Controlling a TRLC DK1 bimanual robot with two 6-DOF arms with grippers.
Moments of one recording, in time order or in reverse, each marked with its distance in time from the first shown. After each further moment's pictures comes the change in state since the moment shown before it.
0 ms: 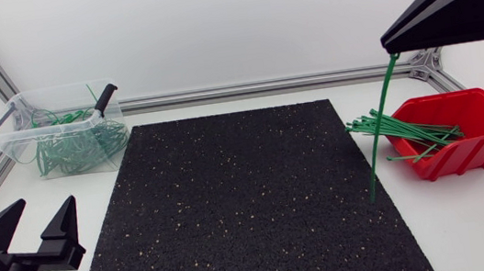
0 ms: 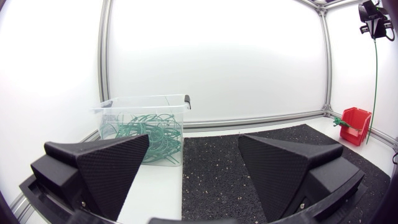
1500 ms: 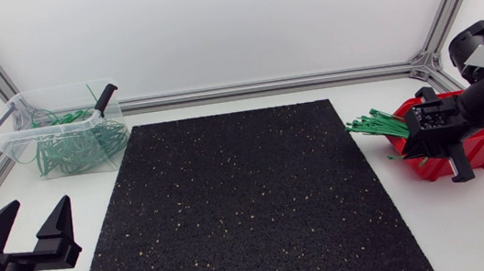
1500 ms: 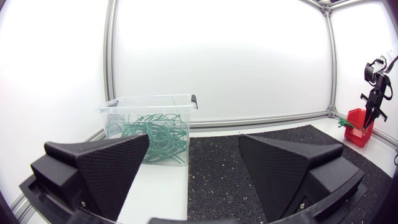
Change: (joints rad) left arm 0.039 0.000 0.000 0.000 0.000 0.000; right arm -0.230 0.132 -0.684 0.793 0.773 -0.504
